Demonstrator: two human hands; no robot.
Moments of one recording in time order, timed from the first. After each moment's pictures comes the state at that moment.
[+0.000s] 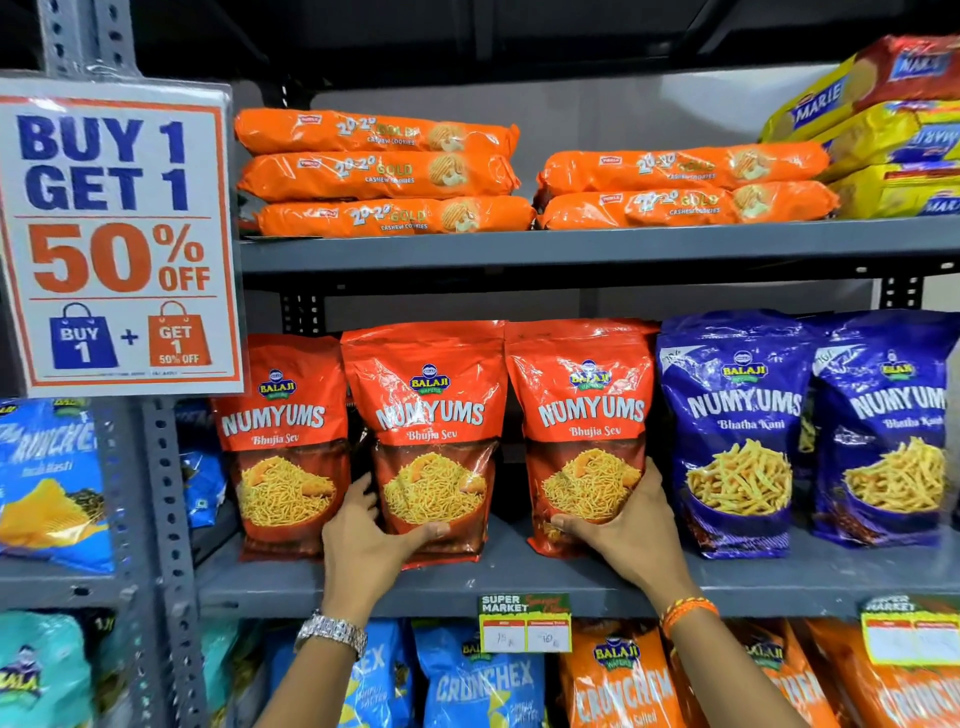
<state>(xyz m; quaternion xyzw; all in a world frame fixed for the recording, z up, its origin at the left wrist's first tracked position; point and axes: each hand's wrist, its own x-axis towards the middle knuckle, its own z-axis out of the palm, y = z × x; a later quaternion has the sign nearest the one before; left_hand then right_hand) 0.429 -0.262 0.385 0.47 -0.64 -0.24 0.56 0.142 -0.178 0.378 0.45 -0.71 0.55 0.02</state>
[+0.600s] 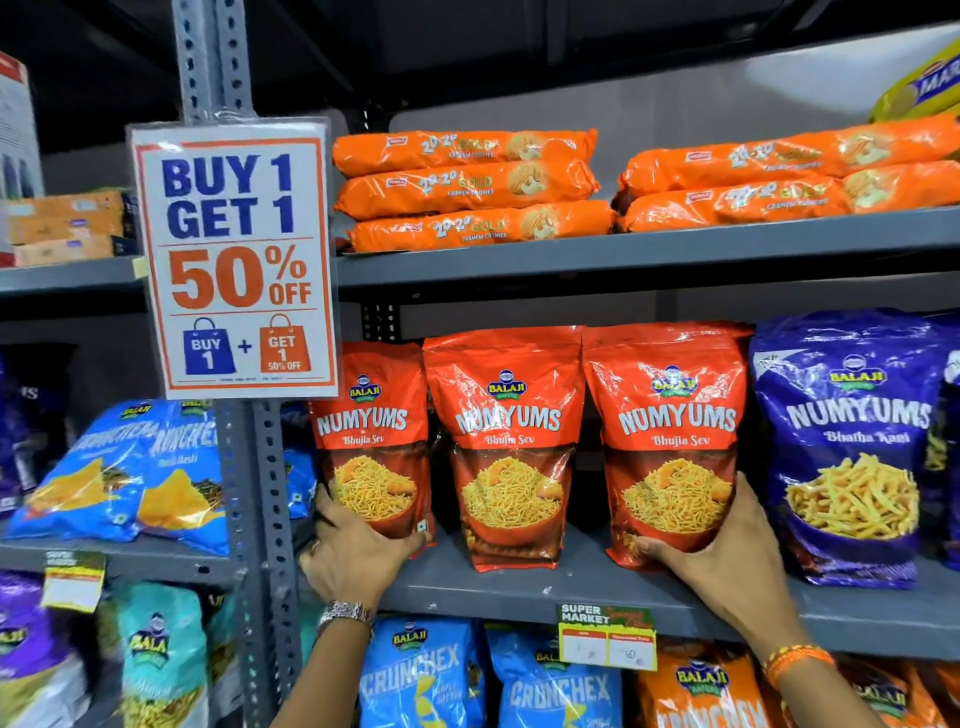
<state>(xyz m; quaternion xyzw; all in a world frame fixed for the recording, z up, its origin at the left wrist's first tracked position) 0.503 -0.294 0.380 0.72 -0.55 -0.06 0.42 0.142 -0.179 0.365 0.46 -0.72 0.51 0.09</state>
